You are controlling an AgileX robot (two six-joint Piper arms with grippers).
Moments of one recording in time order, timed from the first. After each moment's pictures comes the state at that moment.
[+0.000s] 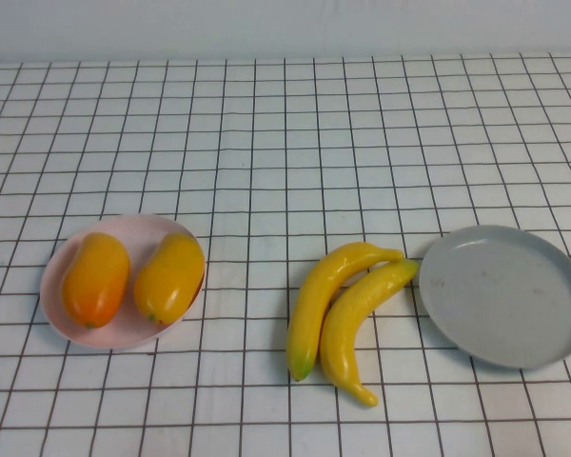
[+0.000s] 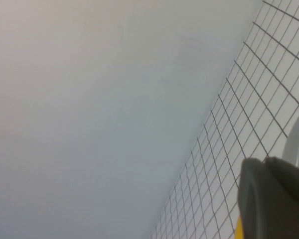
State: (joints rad) right arm 0.14 -0.01 0.03 1.11 0.04 0.18; left arm -0.04 -0.01 0.02 0.02 0.38 0.02
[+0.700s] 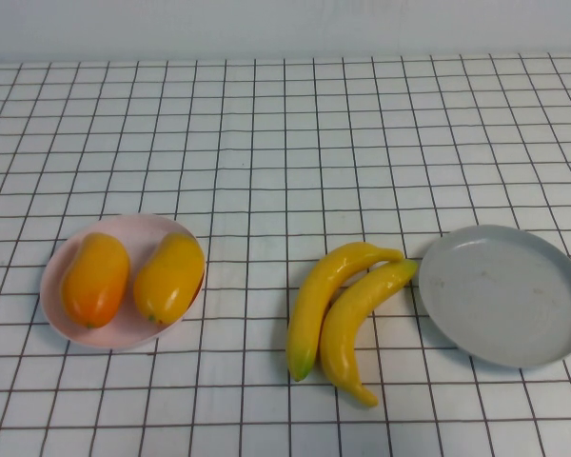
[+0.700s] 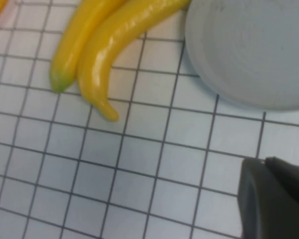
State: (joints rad) right arm 0.15 0.90 -0.81 0.35 1.01 -0.08; left arm -0.04 -0.01 0.02 0.02 0.38 0.02
